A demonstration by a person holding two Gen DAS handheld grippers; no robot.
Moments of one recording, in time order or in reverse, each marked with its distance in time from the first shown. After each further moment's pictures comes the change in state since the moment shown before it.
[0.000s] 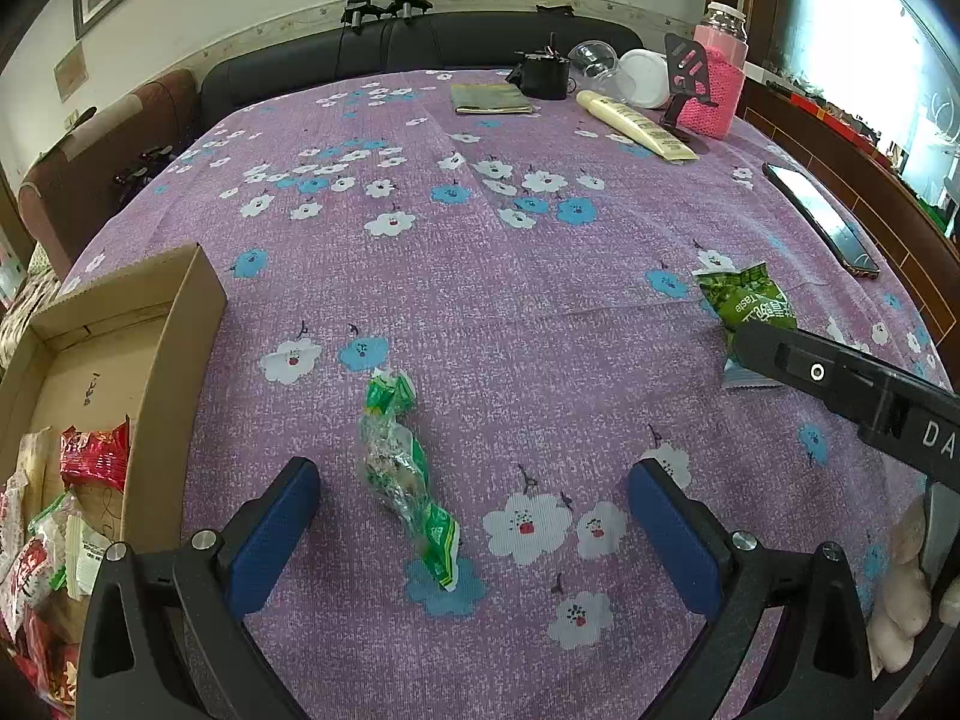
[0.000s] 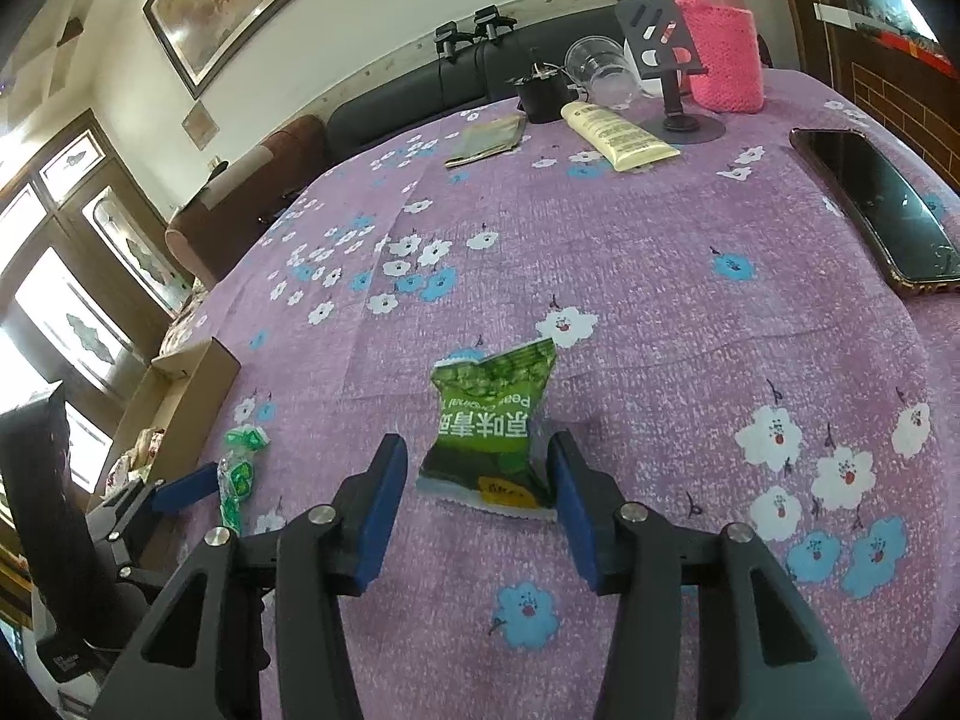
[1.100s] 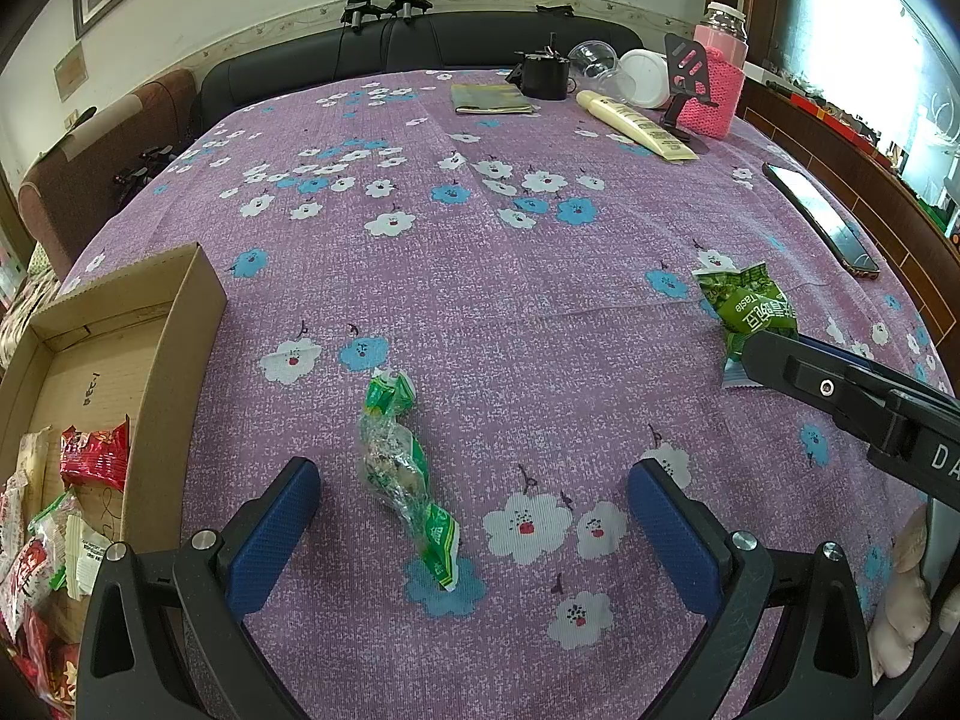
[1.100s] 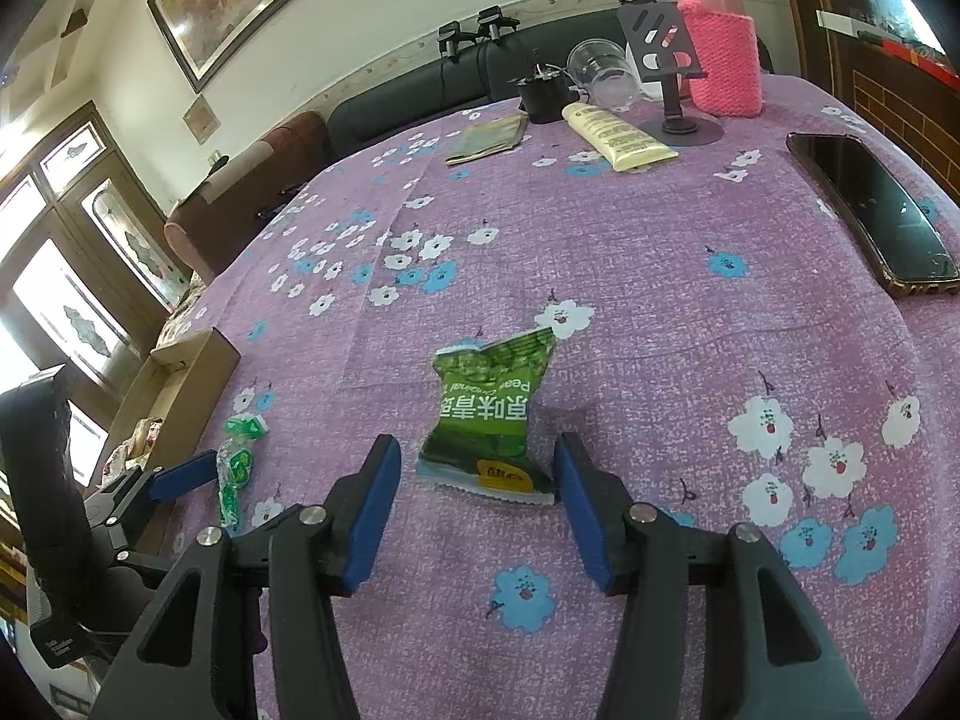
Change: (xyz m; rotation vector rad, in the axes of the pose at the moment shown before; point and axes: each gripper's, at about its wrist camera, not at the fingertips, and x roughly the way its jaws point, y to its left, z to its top) left arm 0.000 0.000 0.001 0.000 -0.001 0.001; right arm -0.005 0.001 -0.005 -0.011 -0.002 0.000
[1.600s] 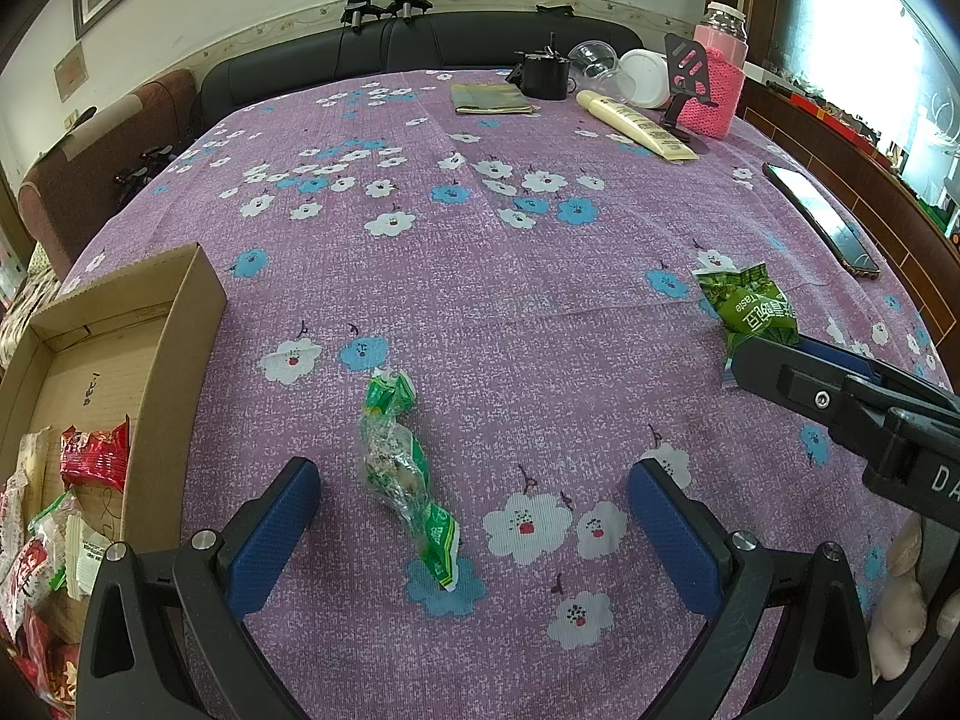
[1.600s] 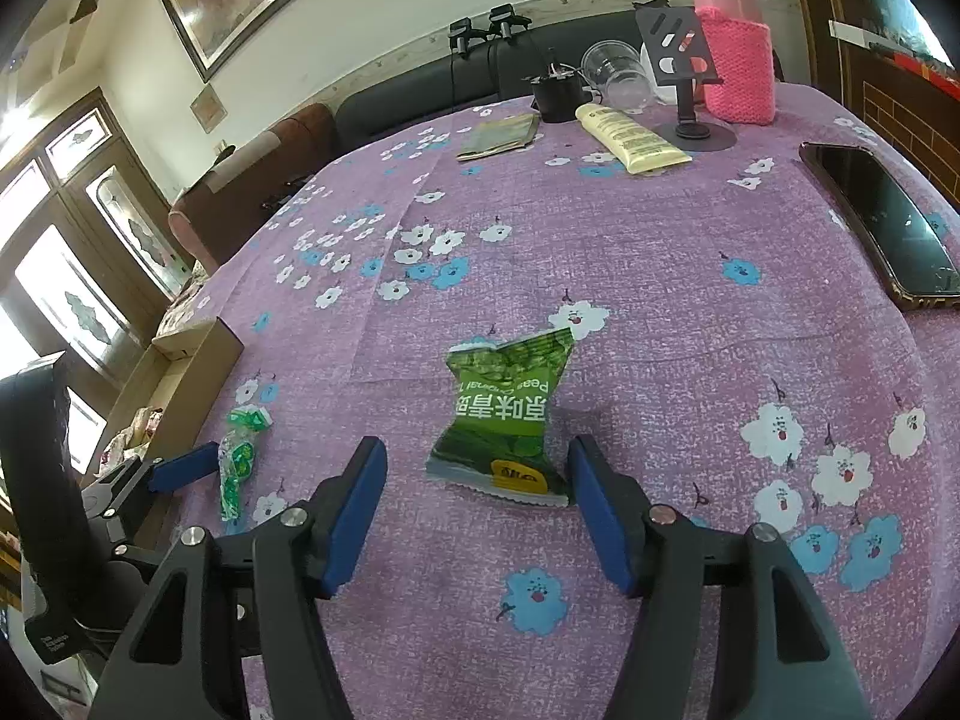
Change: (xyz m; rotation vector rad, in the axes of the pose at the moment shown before) left arm 0.000 0.000 0.000 0.000 0.000 0.000; right arm 0.003 0.009 0.000 -0.037 0.008 -0.004
